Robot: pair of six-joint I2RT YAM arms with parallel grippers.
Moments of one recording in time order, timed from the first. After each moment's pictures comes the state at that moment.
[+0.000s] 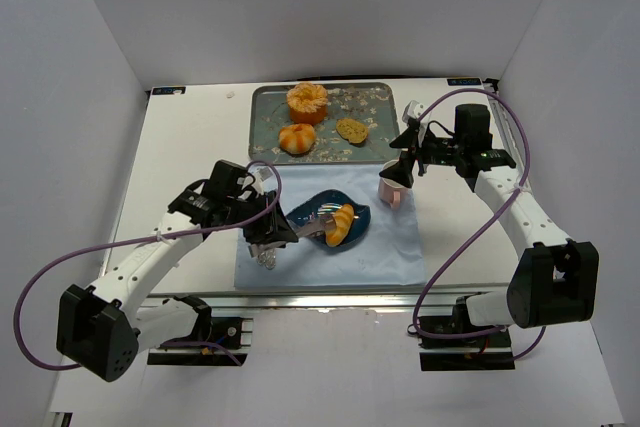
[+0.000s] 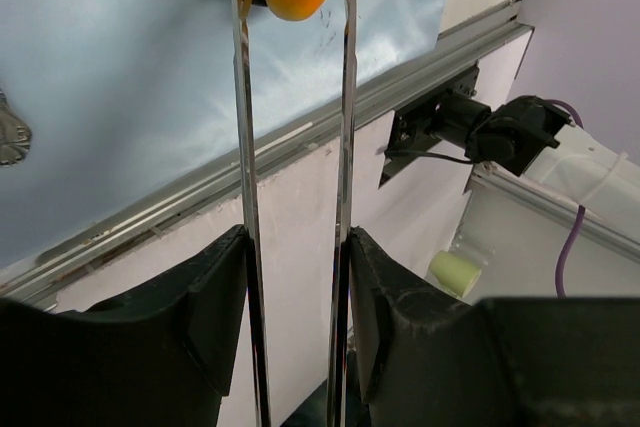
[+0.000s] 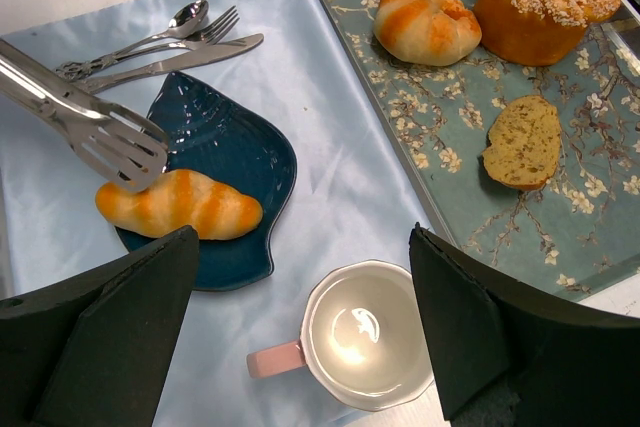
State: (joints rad) left arm -0.46 1.11 0.83 -0.69 0.60 -0.71; right arm 0.16 1.36 1.07 -0.29 -0.99 -0.56
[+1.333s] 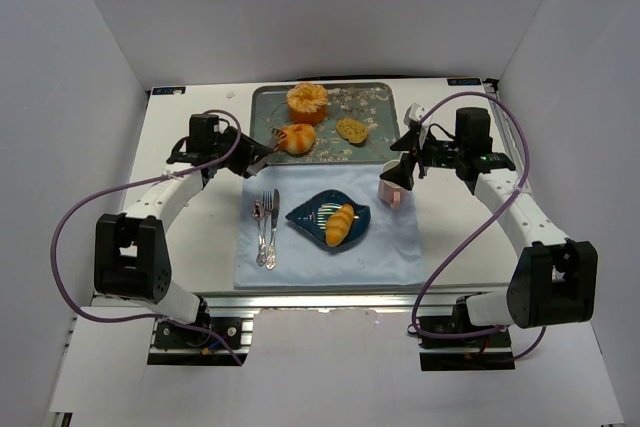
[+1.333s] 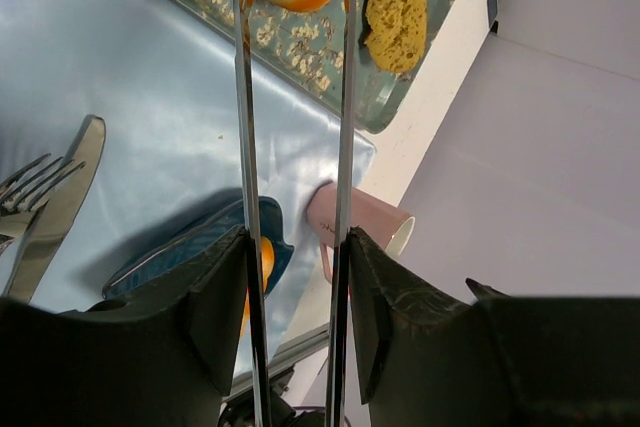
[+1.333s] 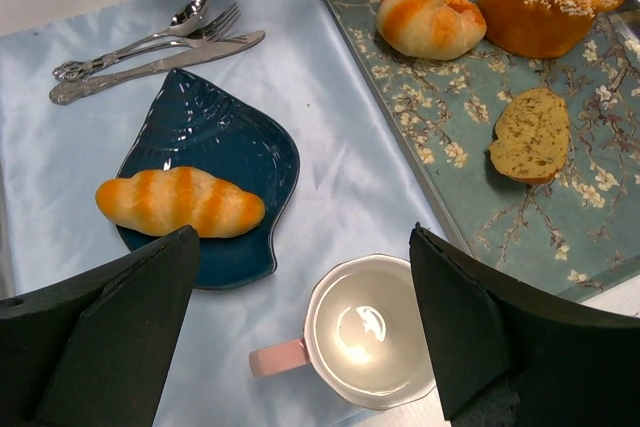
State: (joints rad) left arm -0.13 1.52 1.05 -0.23 0.40 -1.14; right arm 0.15 1.36 1.03 -0.26 -1.00 -0.54
